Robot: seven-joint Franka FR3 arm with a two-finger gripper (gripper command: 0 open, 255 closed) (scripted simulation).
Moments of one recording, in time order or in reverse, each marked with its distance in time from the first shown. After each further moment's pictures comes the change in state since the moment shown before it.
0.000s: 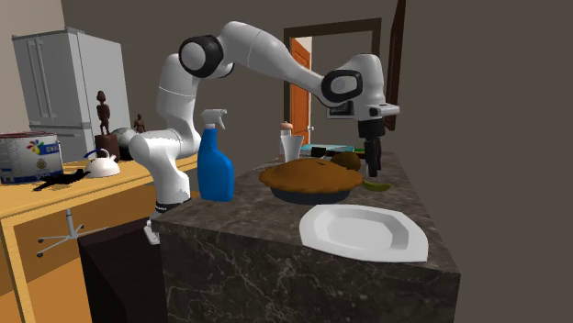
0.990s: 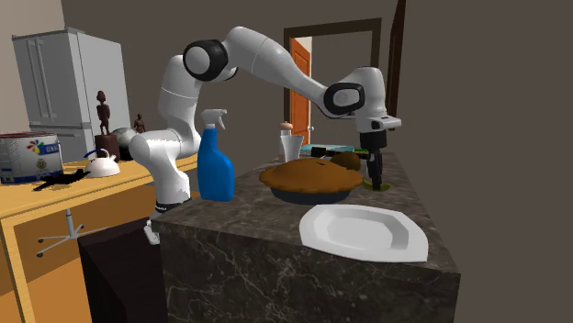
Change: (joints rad) arm 0.008 0.052 -0.009 -0.014 -0.022 0.063 0.015
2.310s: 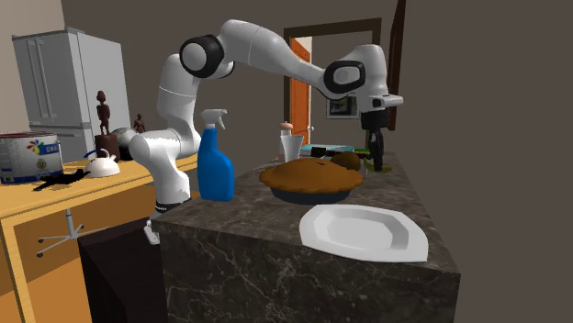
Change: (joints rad) arm -0.003 -0.047 0.011 0.084 0.026 -0.128 -0.021
